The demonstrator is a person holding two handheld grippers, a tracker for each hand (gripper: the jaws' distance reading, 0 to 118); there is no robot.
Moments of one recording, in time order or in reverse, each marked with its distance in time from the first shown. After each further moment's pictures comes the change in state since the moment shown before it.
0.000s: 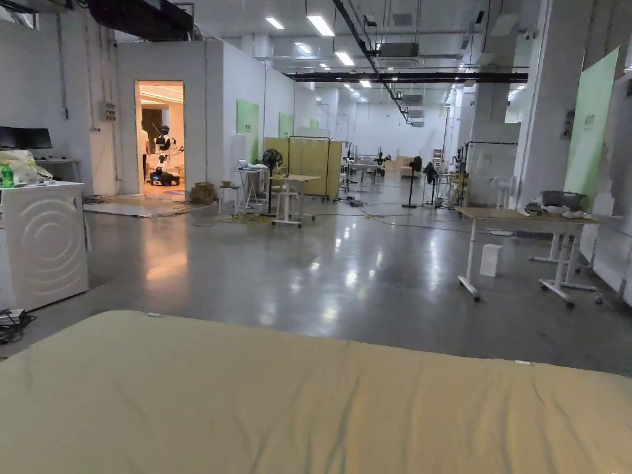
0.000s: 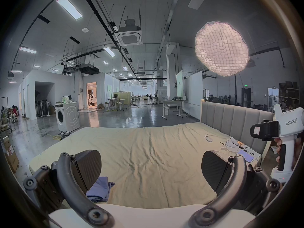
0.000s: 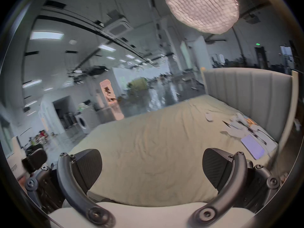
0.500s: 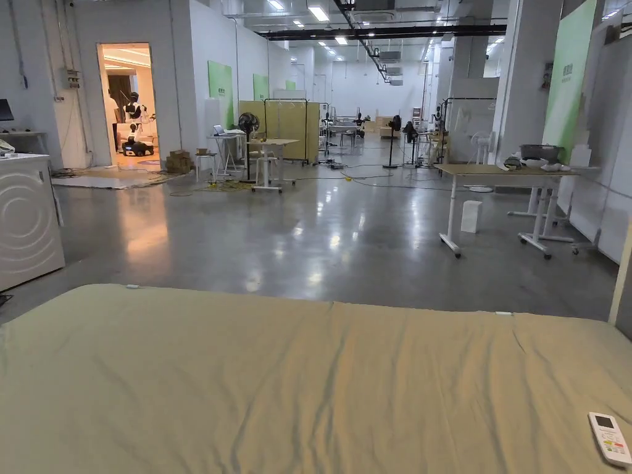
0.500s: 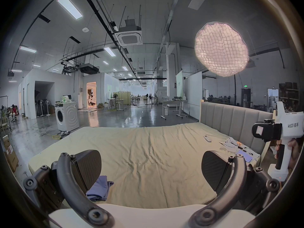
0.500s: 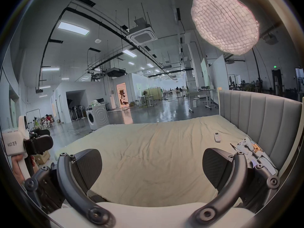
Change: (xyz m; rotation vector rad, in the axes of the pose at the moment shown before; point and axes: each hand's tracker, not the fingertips) left arm -0.006 -0.010 0.002 -0.001 -0.005 0.006; right arm -0.008 -0.001 0.007 0.070 0.053 0.172
